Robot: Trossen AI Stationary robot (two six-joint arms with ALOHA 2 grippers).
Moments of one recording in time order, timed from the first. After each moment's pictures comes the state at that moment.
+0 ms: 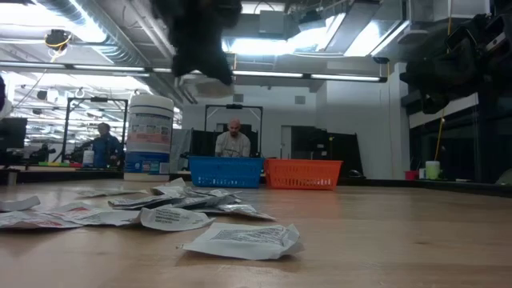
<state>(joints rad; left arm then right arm) -0.10 1.52 1.15 -0.54 -0.13 -0.53 -0.13 0.02 0.01 0.02 -0.07 0.18</state>
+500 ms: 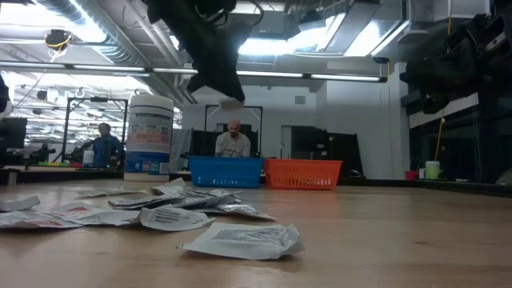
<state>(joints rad) 0.24 1.52 1.15 -0.44 -0.08 -0.40 -0.13 0.02 0.01 0.02 -0.07 0.18</state>
